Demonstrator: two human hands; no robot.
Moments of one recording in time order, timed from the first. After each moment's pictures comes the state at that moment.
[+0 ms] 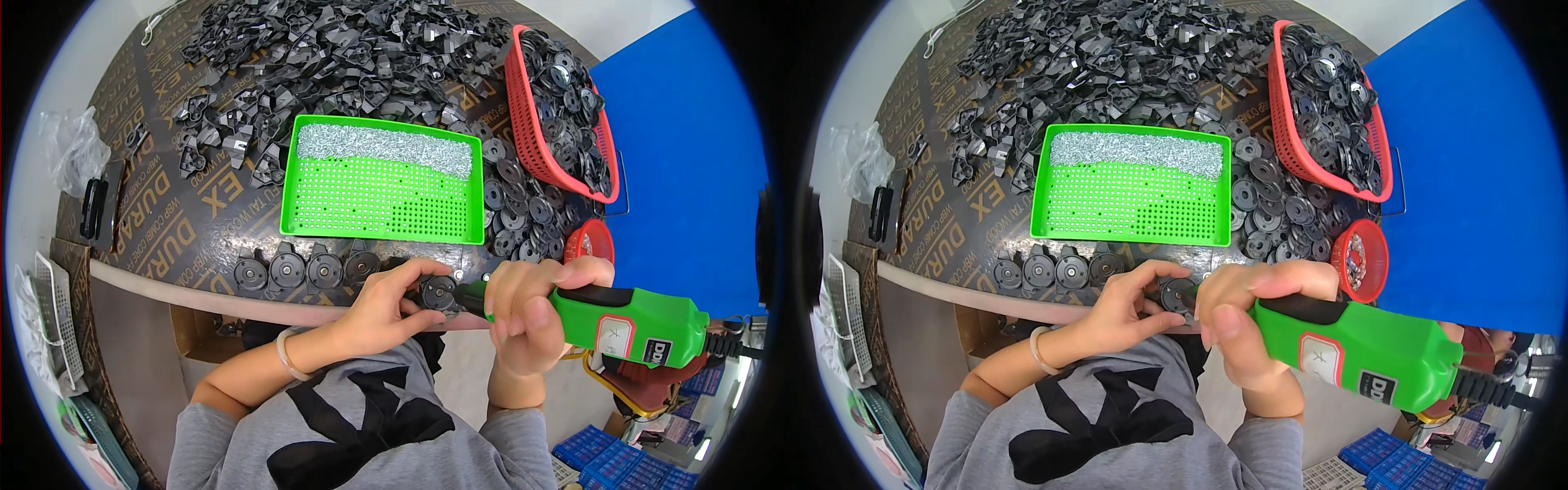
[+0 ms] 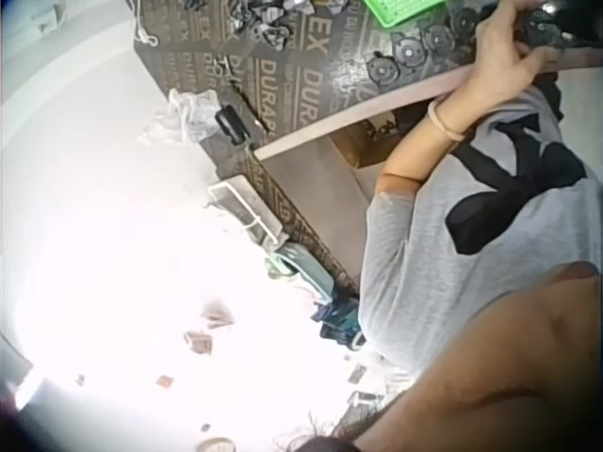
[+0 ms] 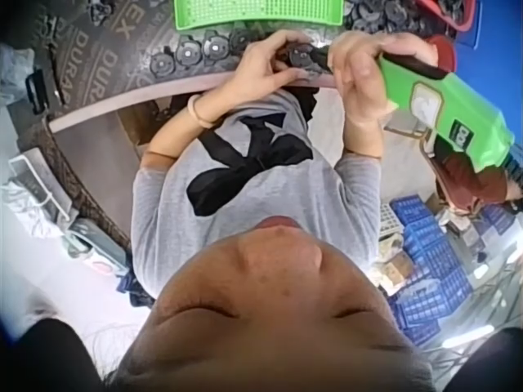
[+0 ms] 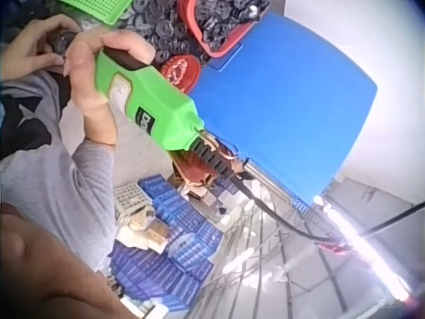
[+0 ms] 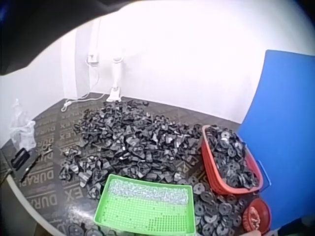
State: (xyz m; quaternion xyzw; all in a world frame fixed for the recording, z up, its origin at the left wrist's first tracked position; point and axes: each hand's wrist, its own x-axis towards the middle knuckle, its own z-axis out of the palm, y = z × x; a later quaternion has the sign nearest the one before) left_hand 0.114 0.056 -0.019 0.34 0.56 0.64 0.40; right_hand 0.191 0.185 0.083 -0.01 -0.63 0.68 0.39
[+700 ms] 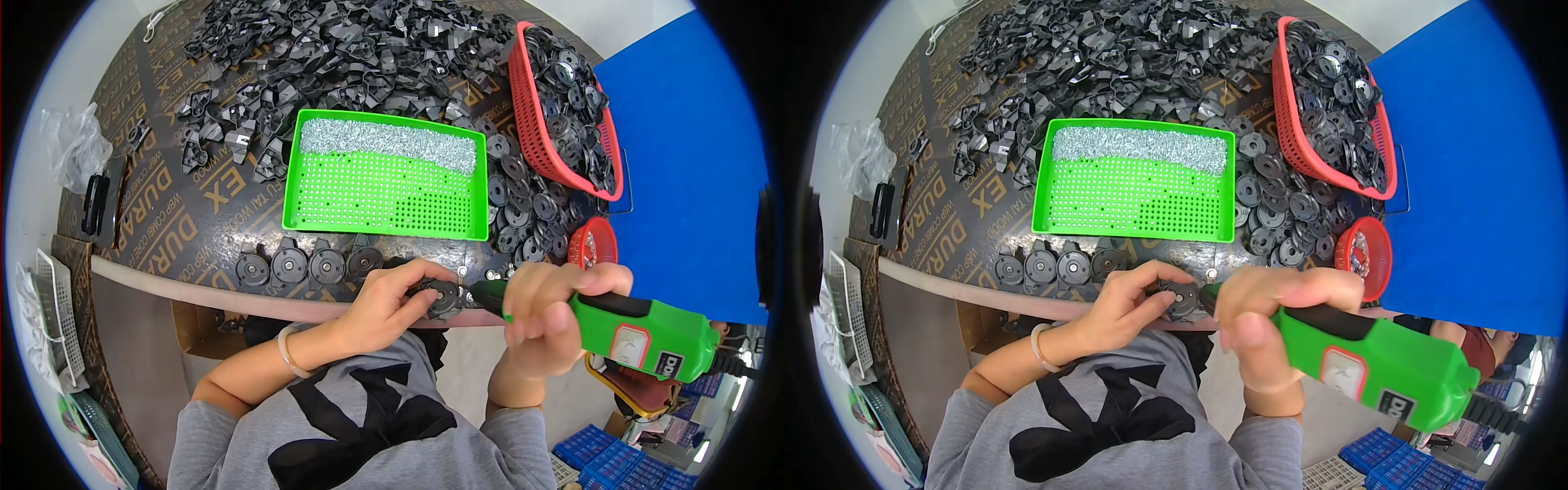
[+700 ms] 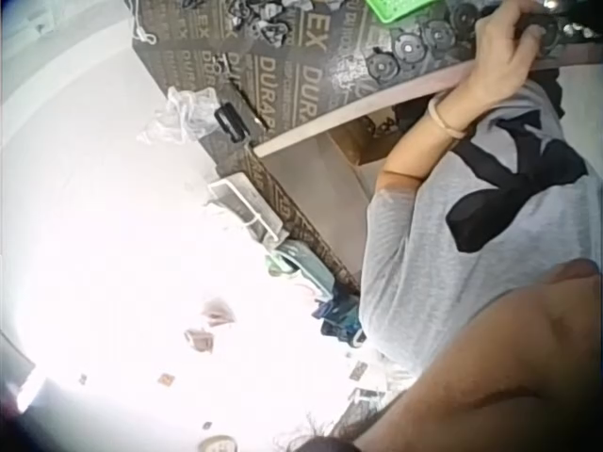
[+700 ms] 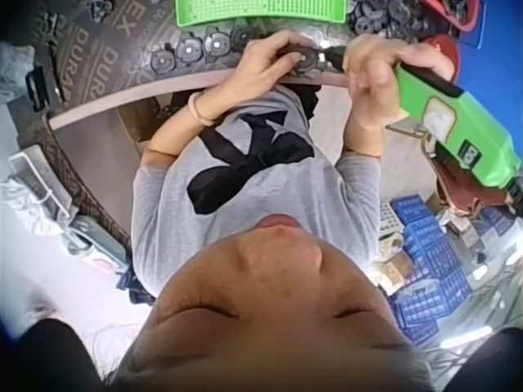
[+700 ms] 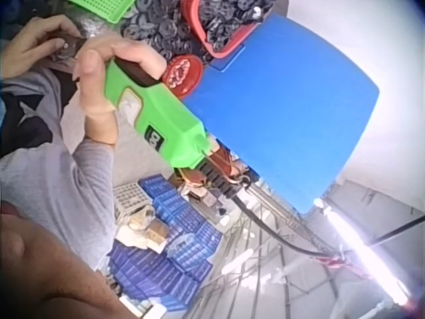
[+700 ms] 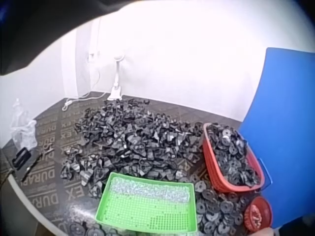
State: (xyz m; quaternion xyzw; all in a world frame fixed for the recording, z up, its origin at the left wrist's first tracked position) left_hand 0.111 0.054 -0.012 0.35 0.58 0.63 0.38; right_hand 0.197 0.190 0.086 0.01 -0.64 0.65 0.41
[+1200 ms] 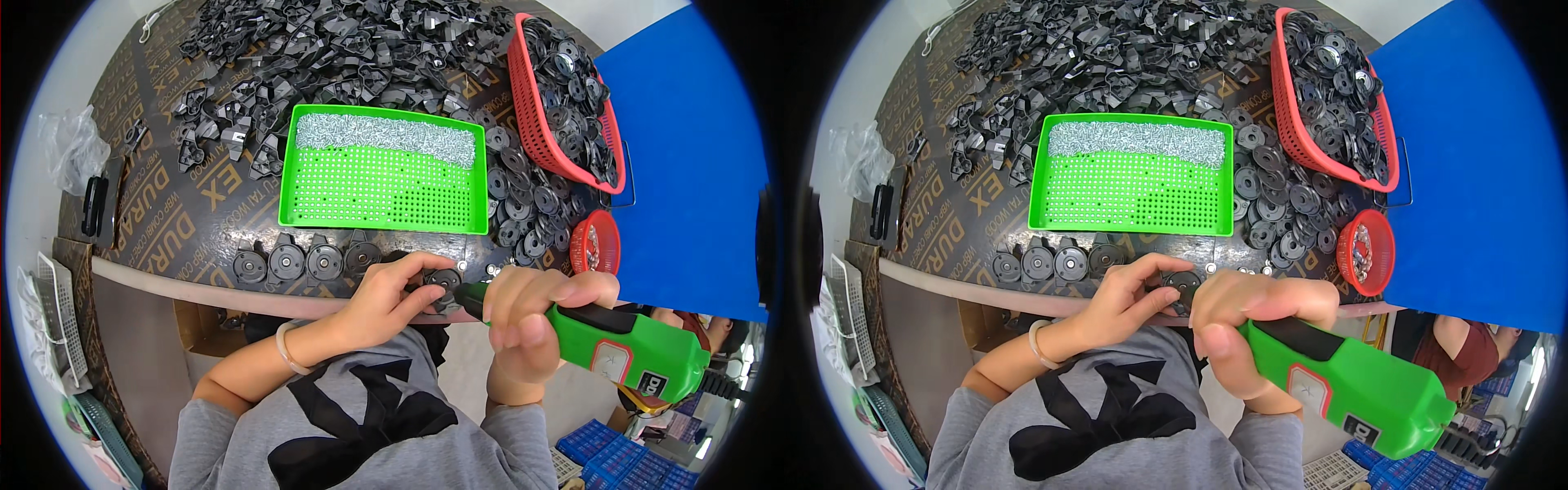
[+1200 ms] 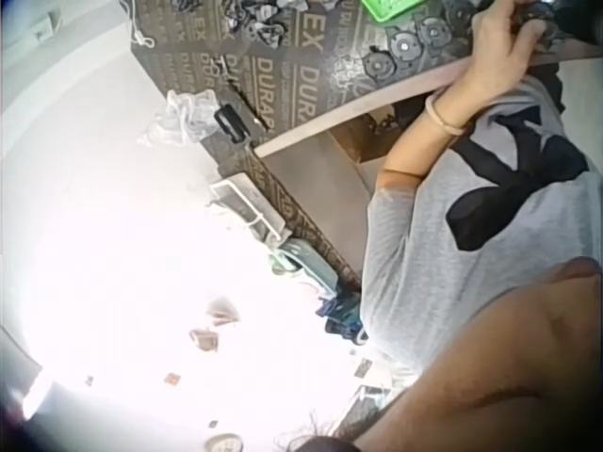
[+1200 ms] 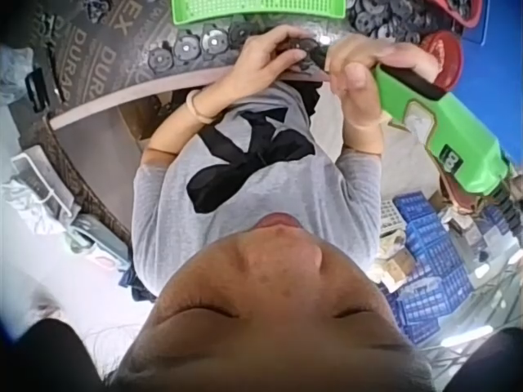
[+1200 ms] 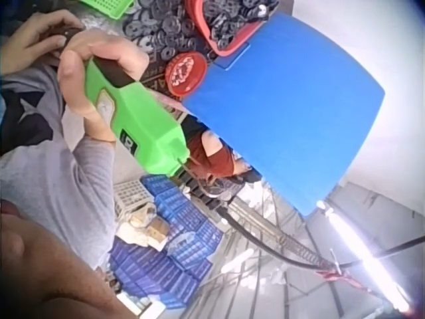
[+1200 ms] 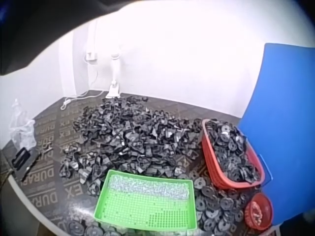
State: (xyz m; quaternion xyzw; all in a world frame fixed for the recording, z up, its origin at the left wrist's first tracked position) left_hand 0.113 0.058 -0.018 0.34 0.56 0.65 0.40; right_hand 0.198 0.177 0.082 0.00 -0.62 0.67 0.40
